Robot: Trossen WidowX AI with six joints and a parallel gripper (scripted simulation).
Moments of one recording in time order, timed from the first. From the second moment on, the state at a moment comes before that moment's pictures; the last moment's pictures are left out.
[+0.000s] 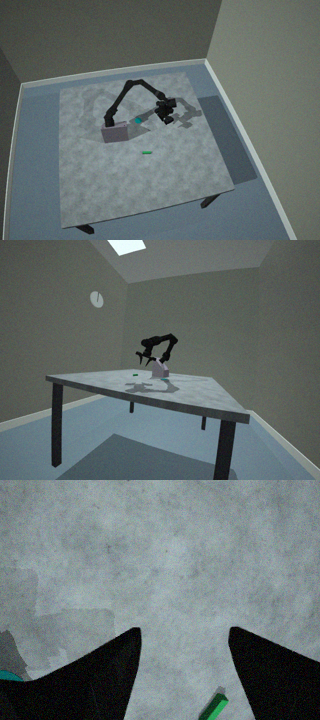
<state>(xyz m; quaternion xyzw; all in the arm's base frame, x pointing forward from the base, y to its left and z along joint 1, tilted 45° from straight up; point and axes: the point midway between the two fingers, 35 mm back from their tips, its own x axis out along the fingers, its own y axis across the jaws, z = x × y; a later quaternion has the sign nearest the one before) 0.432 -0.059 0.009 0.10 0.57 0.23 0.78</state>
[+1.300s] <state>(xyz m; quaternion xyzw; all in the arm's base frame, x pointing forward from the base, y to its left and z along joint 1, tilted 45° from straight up) 0.277 -0.089 -0.217 0.35 0.64 0.18 0.66</state>
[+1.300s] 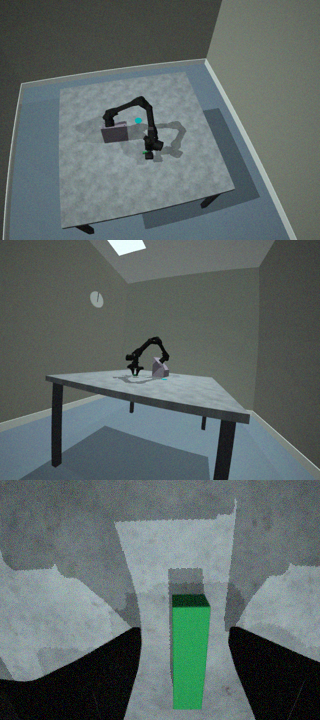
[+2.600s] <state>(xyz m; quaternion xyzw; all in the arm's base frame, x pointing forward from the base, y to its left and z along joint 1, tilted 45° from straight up) 0.279 -0.130 -0.190 0.34 0.63 0.17 0.67</state>
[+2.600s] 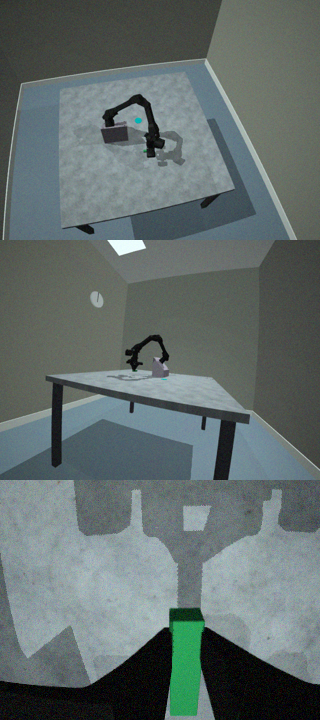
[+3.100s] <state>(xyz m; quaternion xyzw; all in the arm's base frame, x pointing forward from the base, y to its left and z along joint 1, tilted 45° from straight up) 0.274 -0.152 -0.164 0.35 0.63 0.17 0.67</state>
